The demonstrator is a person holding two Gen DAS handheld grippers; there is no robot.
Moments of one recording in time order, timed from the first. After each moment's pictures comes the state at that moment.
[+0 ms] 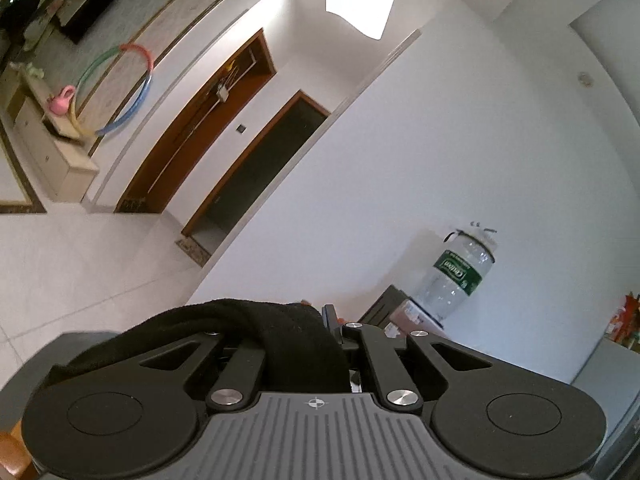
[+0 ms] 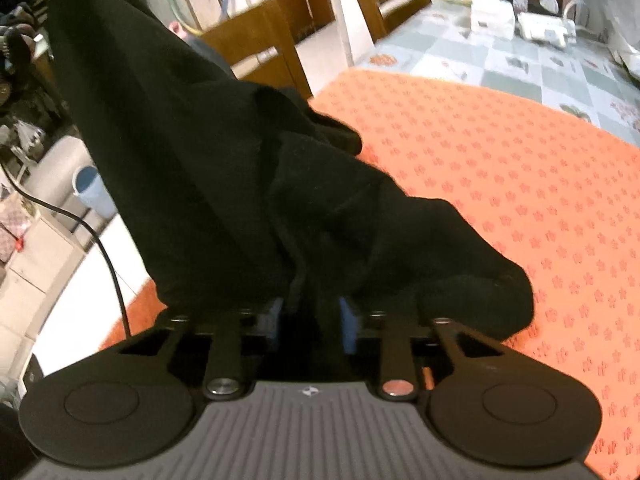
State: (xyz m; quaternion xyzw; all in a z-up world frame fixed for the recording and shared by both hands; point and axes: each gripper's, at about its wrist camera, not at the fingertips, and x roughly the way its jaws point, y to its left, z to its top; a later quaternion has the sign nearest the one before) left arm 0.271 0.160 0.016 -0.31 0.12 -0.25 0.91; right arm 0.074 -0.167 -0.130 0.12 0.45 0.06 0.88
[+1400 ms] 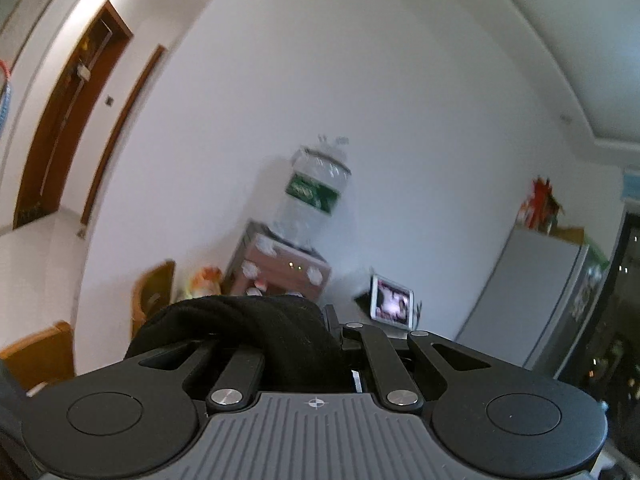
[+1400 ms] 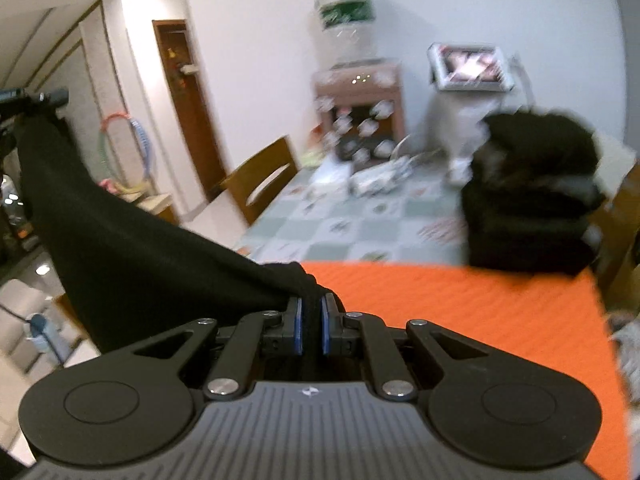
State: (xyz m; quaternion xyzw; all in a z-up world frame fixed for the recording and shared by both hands) left arm 0.207 -0.019 0.149 -0.17 0.15 -0.42 0.88; right arm -0.092 -0.349 0.035 0.14 0.25 -0.11 0.95
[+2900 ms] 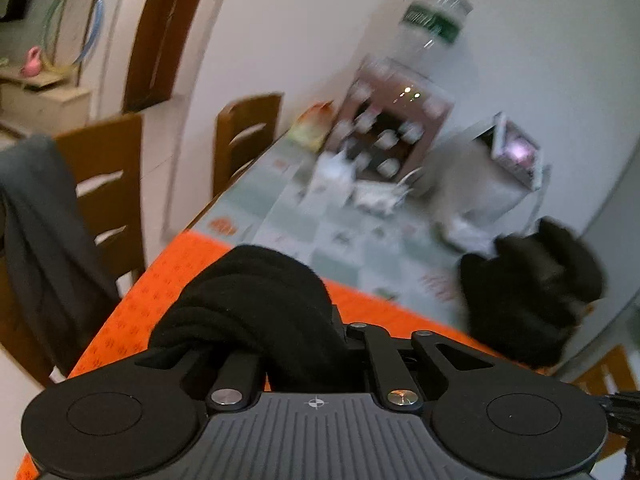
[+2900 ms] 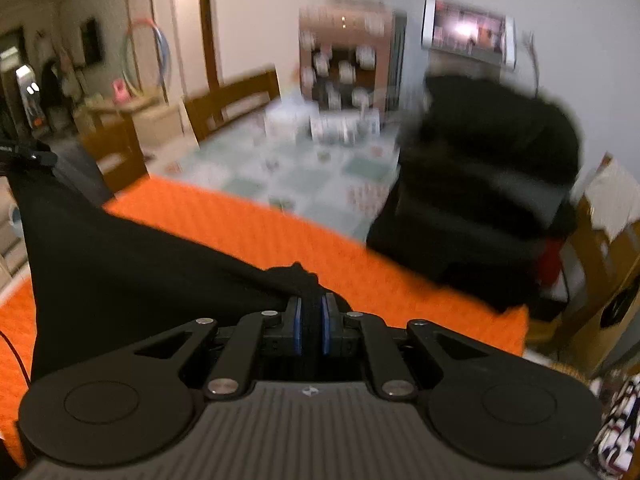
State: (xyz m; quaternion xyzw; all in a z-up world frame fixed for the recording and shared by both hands) left arm 0.153 -0.136 -0.041 -0.10 0.35 -0.24 0.90; right arm -0.088 -0.545 -0.020 0.04 0.37 -0.05 0.93
